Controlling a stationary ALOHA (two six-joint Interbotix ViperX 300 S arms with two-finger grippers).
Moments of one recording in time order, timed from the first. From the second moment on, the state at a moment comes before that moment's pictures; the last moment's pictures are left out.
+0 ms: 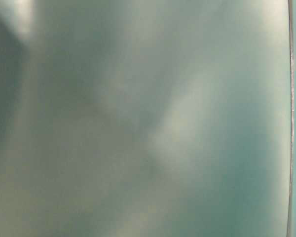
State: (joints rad) left arm 0.00 -0.97 1.18 0.02 -0.20 0.00; right arm 0.44 -0.10 1.30 0.42 -0.92 0.03
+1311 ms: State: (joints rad) left arm 0.00 -0.97 1.18 0.02 -0.20 0.01; right arm -0.16 -0.16 0.52 0.31 0.72 -0.10
